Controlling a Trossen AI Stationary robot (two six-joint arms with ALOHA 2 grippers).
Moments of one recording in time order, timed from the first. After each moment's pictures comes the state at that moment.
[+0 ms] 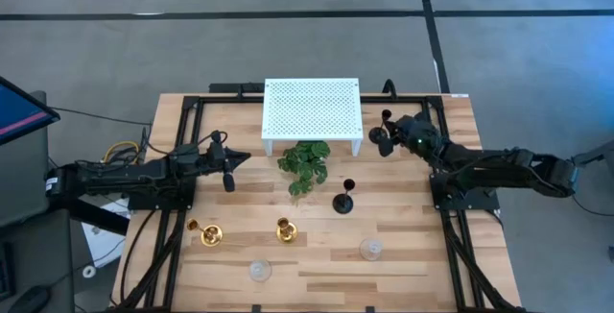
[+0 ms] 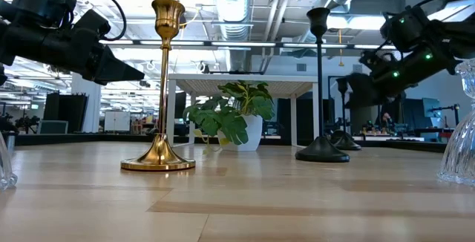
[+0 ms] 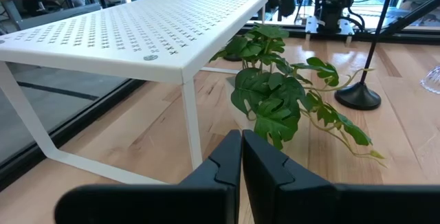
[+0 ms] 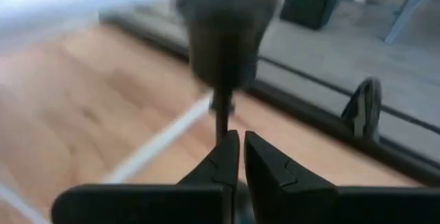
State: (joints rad) left arm 0.22 0.33 0.01 0.30 -0.13 0.07; right arm -0.55 0.97 0.14 0.40 0.36 0.08
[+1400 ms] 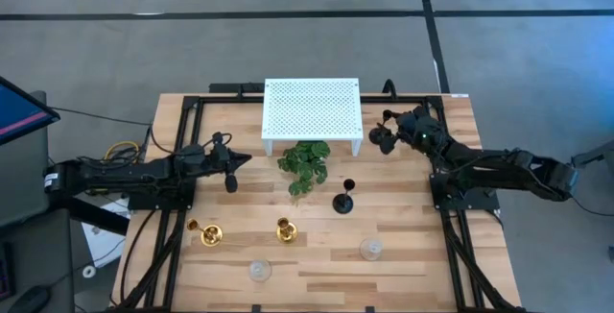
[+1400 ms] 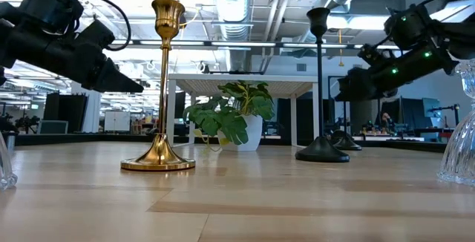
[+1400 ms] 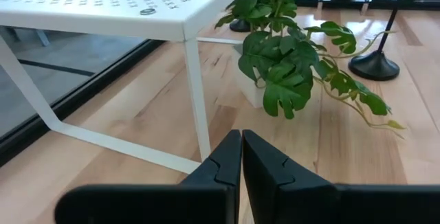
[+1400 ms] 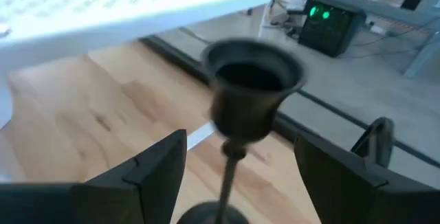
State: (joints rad) left arm 0.22 0.43 0.01 0.30 -0.15 0.07; right arm -0.65 0.97 0.14 0.51 0.20 -0.05
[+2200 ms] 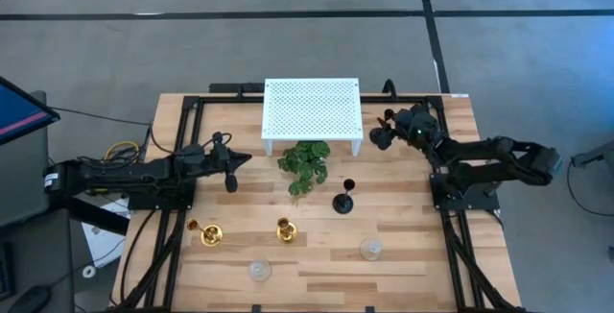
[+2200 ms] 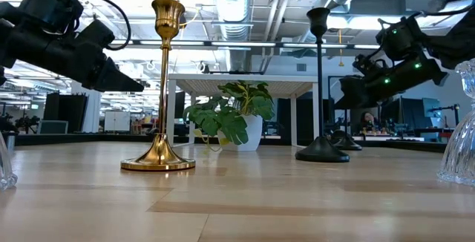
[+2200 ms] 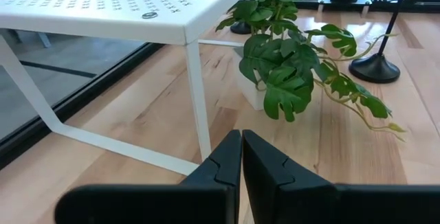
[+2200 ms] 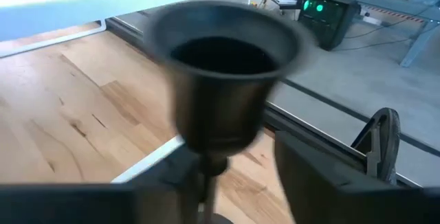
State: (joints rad) left arm 0.22 0.43 0.01 0.31 -0.16 0.07; right arm -0.72 1.19 0.14 0.73 0.16 -0.03
